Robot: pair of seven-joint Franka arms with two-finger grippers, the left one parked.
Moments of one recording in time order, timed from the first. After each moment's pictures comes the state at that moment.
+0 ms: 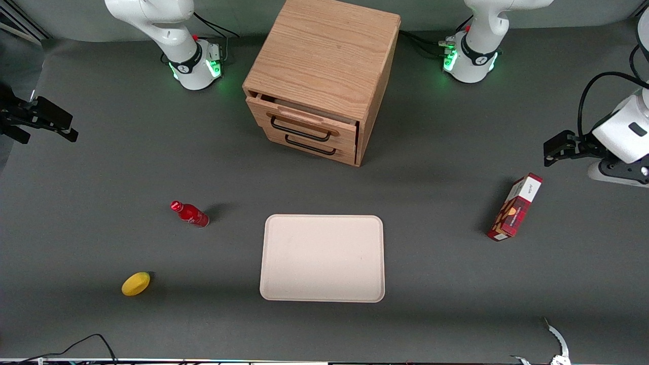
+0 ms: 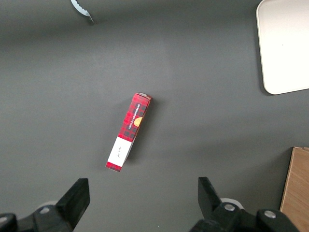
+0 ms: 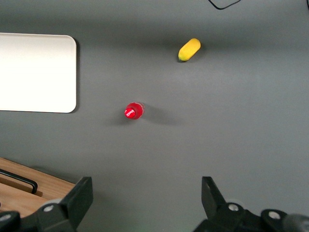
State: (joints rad) arm -0.07 0.01 0.11 -1.41 -0.01 1.47 0.03
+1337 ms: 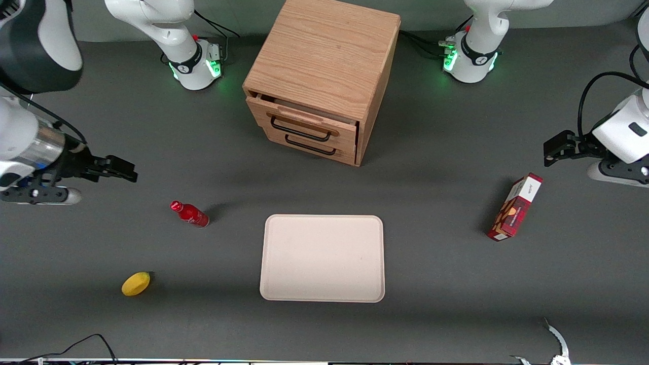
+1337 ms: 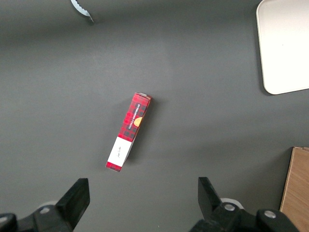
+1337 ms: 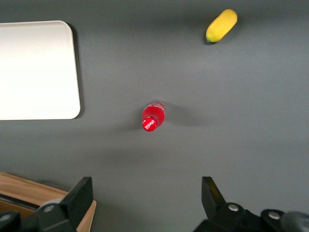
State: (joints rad) arm -0.07 0.13 0.16 -1.61 0.04 1.70 0.16
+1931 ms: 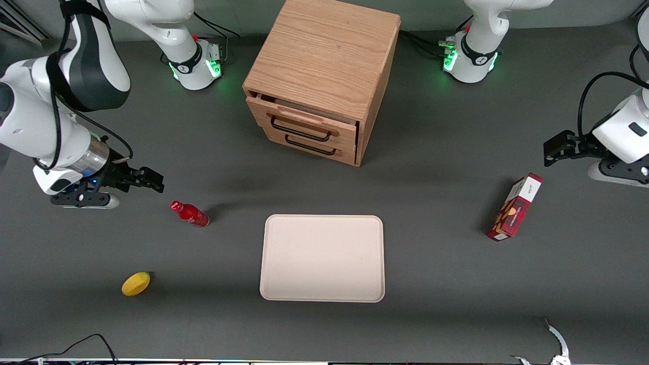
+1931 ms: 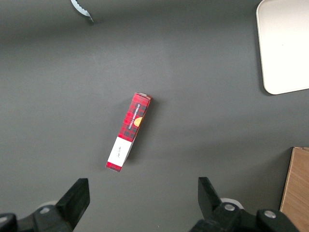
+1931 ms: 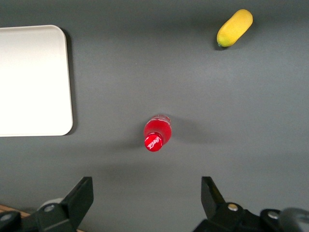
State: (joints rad) arm -0.06 0.07 0.18 -1.90 0.04 2.01 0.18
